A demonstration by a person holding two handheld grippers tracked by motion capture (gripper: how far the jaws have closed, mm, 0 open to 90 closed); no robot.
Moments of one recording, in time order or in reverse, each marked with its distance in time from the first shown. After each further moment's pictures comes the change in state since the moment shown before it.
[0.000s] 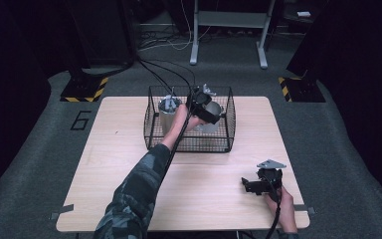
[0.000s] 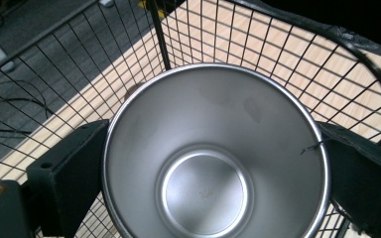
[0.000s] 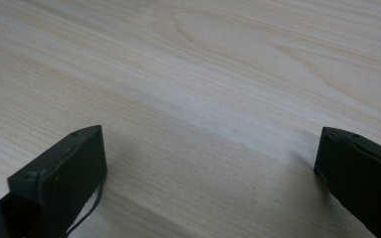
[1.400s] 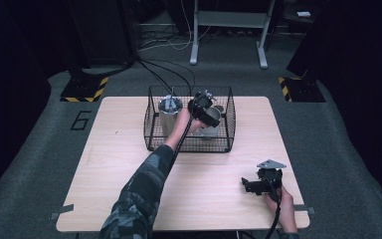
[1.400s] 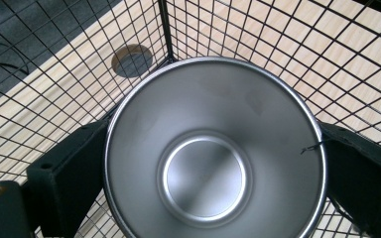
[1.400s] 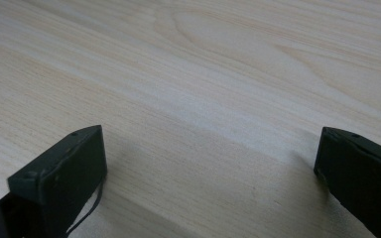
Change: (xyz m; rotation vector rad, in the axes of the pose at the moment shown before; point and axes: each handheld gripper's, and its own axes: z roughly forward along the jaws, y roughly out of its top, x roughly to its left) left arm 0.006 -0.012 0.032 0.110 -0.025 -0.050; right arm 0.000 0.000 0.000 -0.005 -0.003 -0.005
